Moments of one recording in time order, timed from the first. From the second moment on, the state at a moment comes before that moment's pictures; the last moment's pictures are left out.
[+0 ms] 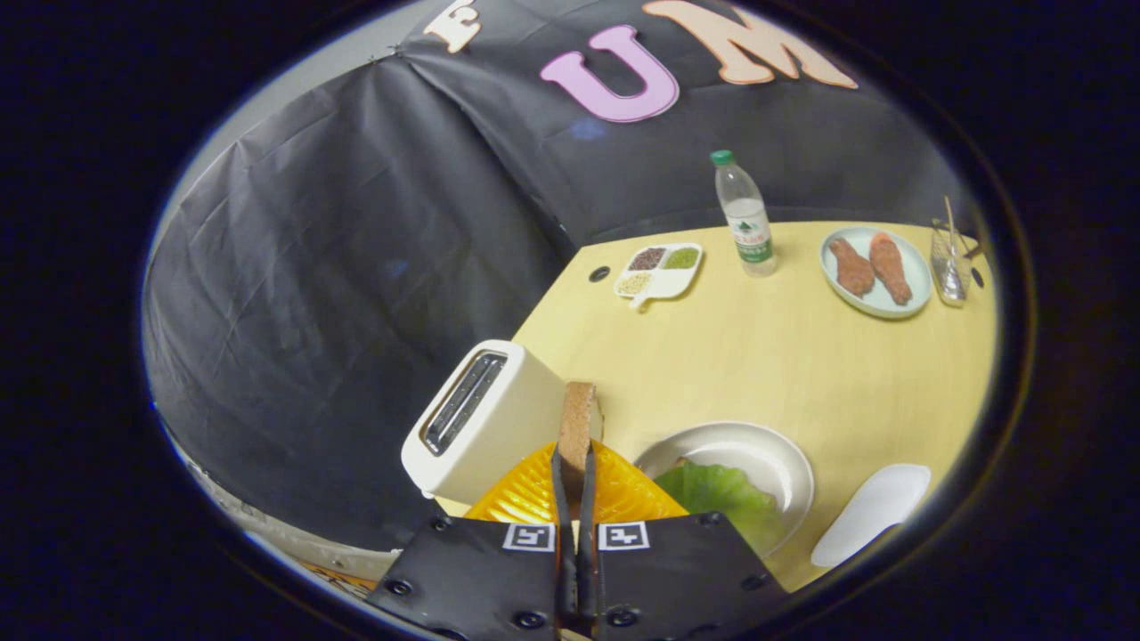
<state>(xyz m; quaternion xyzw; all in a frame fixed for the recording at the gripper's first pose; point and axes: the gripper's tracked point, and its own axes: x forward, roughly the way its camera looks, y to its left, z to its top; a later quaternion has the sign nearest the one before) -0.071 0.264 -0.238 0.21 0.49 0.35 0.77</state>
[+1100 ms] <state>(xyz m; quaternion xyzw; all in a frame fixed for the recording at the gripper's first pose) -0.106 0.164 -0.352 0.22 0.58 0.22 0.75</state>
